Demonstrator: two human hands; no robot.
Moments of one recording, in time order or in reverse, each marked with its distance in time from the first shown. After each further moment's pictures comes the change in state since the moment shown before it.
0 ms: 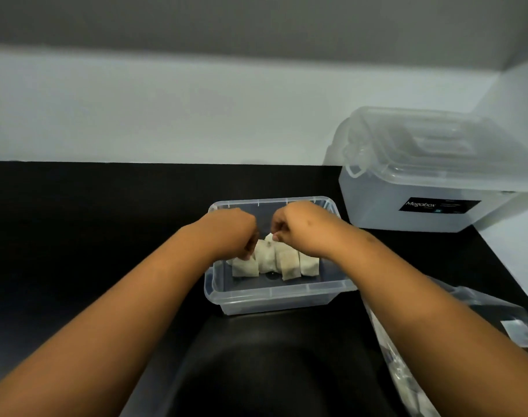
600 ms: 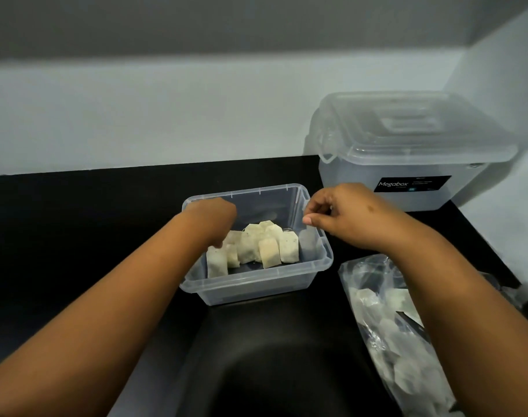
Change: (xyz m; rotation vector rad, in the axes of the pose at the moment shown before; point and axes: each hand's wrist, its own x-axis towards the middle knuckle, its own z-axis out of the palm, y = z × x) left_hand 0.007 0.032 -0.015 0.145 -0.128 -0.265; right_hand -0.087 0.066 -0.025 0.202 0.231 0.053
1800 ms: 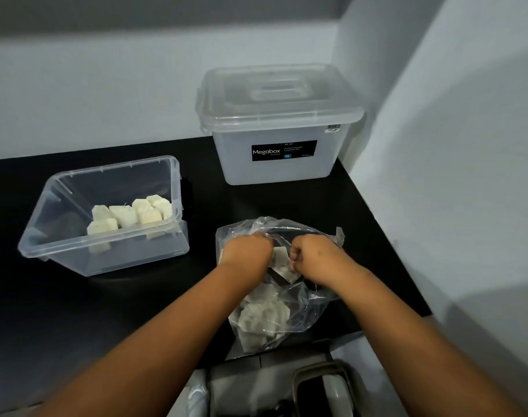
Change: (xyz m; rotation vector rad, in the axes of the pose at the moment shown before) left_hand -0.021 0.306 0.051 -0.091 0.310 0.249; right_hand -0.133 0.205 0.044 0.035 -0.179 0.266
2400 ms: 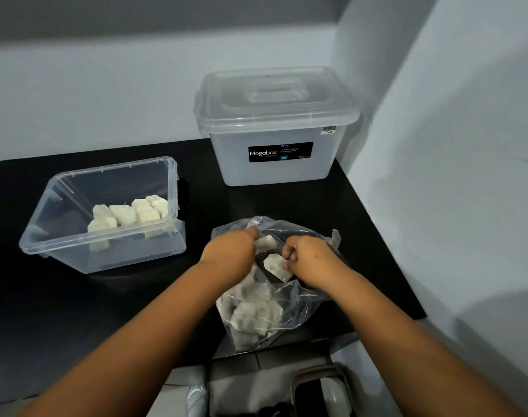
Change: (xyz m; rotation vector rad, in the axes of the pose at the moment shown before) left_hand -0.014 -0.010 -0.014 -0.251 0.090 -0.112; right_hand 0.010 0.007 0.008 0.019 -0.012 0.032
